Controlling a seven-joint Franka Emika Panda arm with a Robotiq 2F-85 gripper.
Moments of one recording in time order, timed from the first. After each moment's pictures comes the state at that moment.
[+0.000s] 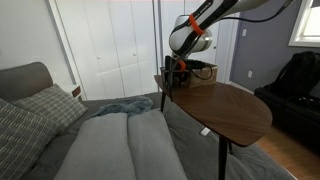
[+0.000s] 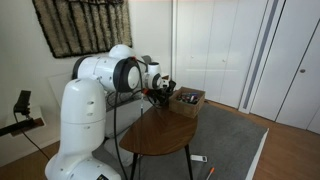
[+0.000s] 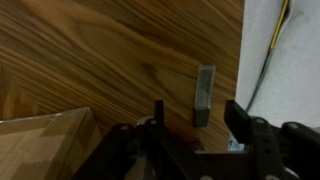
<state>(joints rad) 0.18 0.32 0.09 -1.87 -0.05 2.42 0.39</state>
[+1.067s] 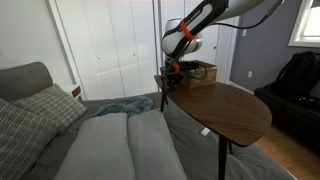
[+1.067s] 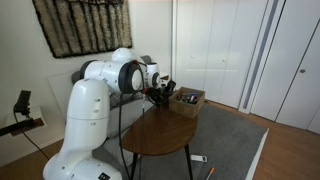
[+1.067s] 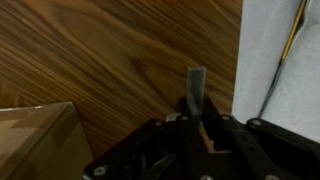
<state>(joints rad) 0.24 0.41 0.07 -1.73 -0.12 2.30 0.43</state>
